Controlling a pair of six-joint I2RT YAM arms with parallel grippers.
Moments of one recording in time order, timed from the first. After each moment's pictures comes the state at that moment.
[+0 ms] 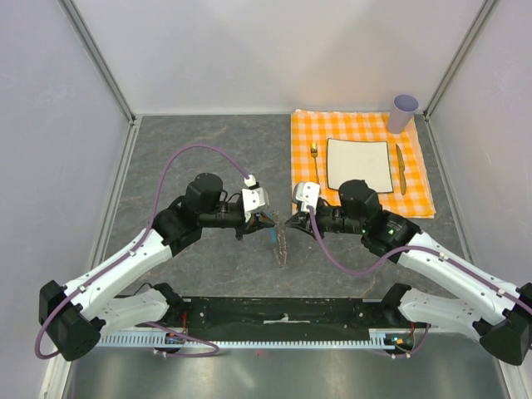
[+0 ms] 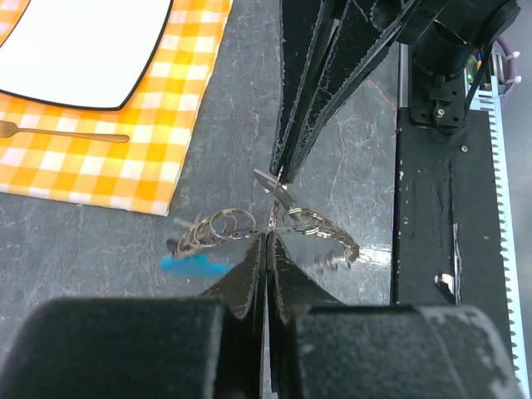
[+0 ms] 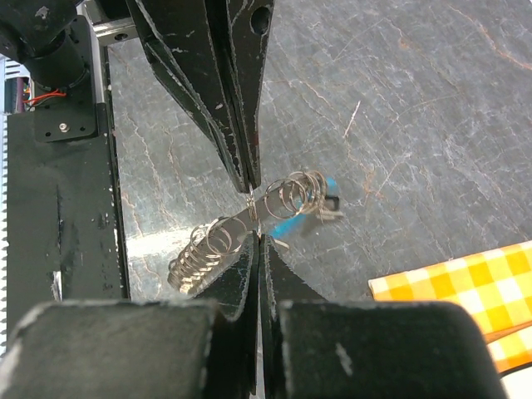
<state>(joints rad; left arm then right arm) -0.73 1.03 0.86 -0.25 0.63 0.31 0.82 0.99 0.87 -0.25 -0.45 -0.27</state>
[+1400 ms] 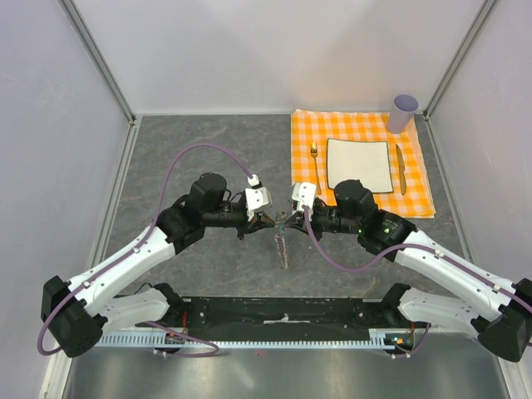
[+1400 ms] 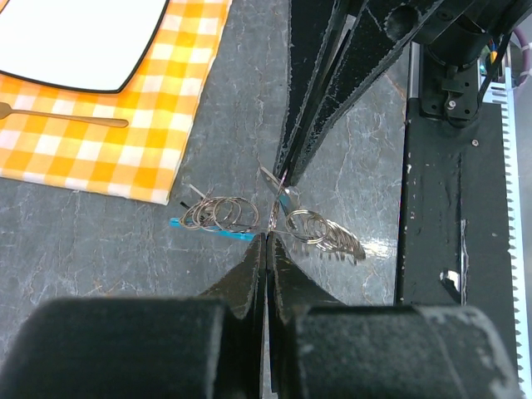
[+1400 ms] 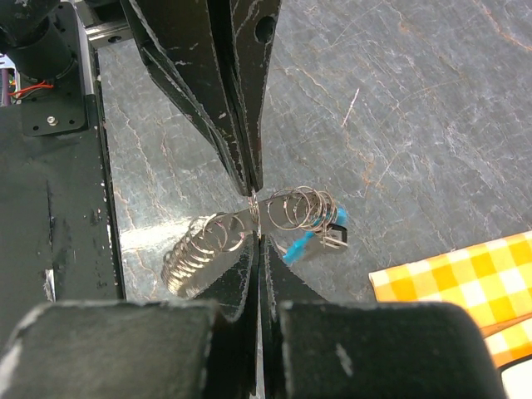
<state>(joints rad) -0.74 1.06 0.86 -0.26 0.60 0.31 0.82 1.02 0.87 -0.25 -0.42 -0.27</state>
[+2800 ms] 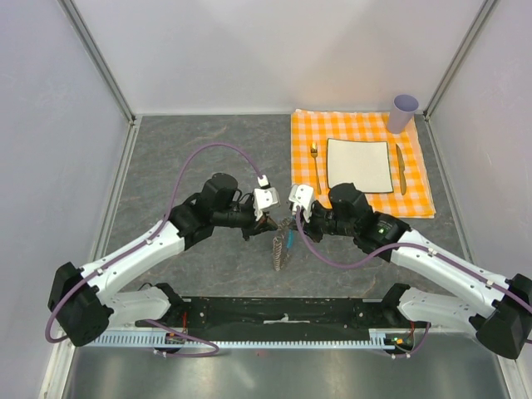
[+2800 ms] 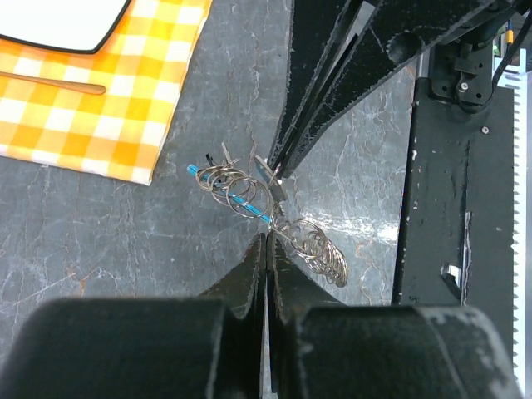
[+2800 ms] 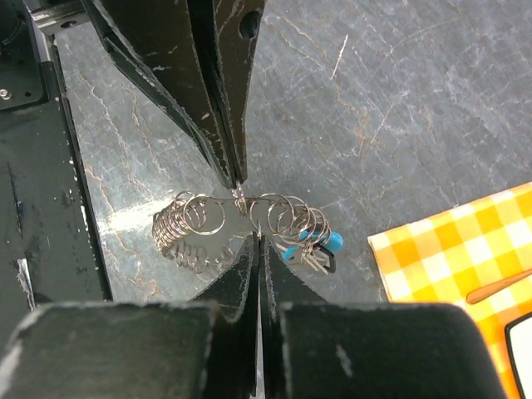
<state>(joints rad) -0.75 1.14 0.86 -0.26 0.57 0.29 0.83 1.04 0.83 -0.27 -0.33 -0.26</state>
